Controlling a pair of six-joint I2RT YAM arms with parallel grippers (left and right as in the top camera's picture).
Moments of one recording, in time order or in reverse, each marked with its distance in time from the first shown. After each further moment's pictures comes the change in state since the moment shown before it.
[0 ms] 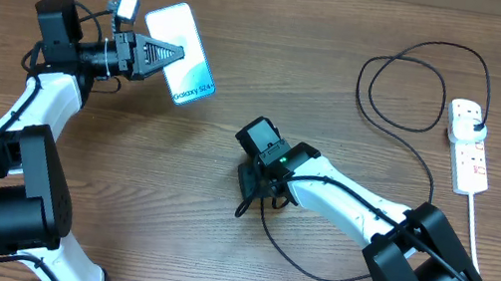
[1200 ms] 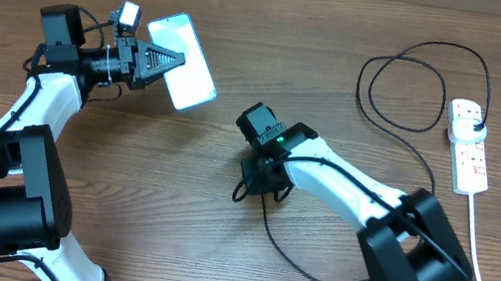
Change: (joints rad) left arm 0.000 0.000 0.000 -0.159 -0.023 0.023; right arm -0.036 0.067 0.142 -0.195 -0.076 -0.066
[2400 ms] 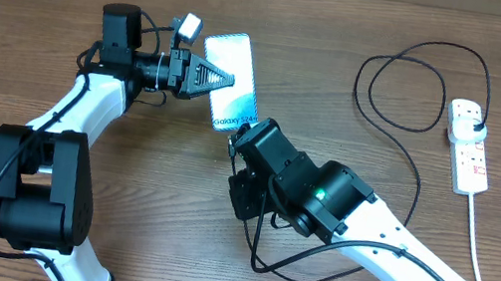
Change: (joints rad) left arm -0.221 0.000 0.000 0.042 0.047 0.002; right arm 0.163 -0.450 0.026 -0.140 -0.063 0.093
